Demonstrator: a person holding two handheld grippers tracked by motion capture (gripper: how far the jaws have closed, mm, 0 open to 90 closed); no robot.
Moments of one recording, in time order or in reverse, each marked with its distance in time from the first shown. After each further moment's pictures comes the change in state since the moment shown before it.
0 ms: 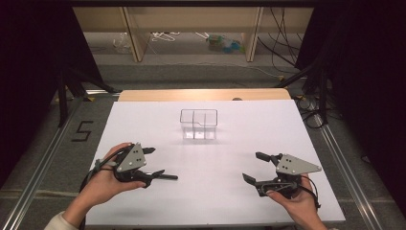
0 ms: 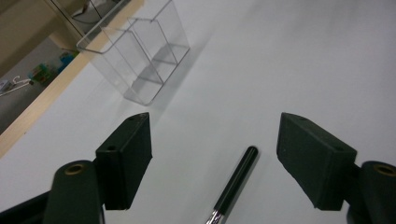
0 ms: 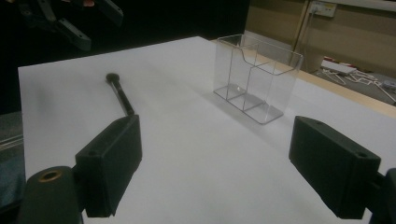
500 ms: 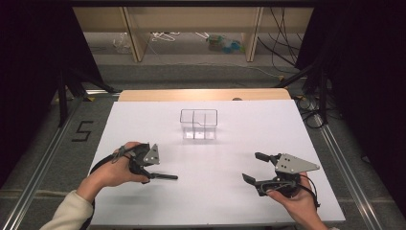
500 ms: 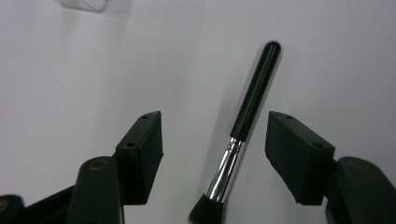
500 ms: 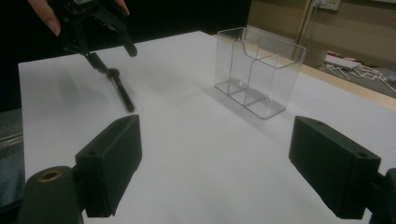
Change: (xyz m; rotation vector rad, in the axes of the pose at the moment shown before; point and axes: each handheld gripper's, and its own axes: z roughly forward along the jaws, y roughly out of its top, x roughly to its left) left arm 0.019 -0.006 0.050 0.454 -0.145 0.180; right arm -0.003 -0.003 0.002 0.031 0.000 0.006
